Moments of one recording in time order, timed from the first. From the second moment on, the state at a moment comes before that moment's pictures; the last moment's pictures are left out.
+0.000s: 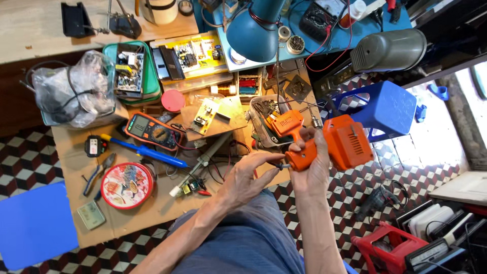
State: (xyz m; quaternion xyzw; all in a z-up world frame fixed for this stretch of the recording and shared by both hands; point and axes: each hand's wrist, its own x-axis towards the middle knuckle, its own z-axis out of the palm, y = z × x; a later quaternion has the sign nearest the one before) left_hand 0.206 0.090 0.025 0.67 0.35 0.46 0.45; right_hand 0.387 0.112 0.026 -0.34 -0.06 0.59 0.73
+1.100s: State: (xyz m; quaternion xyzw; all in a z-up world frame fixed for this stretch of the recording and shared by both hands) left_hand 0.292 0.093 -0.026 0.42 0.58 0.40 0.58; right_hand 0.440 0.208 -0.102 -0.41 -0.02 0.78 0.48
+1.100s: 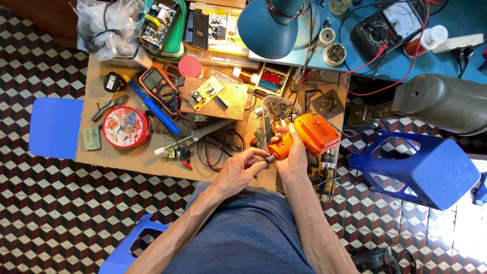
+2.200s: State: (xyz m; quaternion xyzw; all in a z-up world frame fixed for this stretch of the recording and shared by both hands) left_hand 0.282 0.121 -0.011 0.46 0.60 0.37 0.54; right_hand 0.450 0.219 -0.107 -0.38 0.09 0.77 0.50
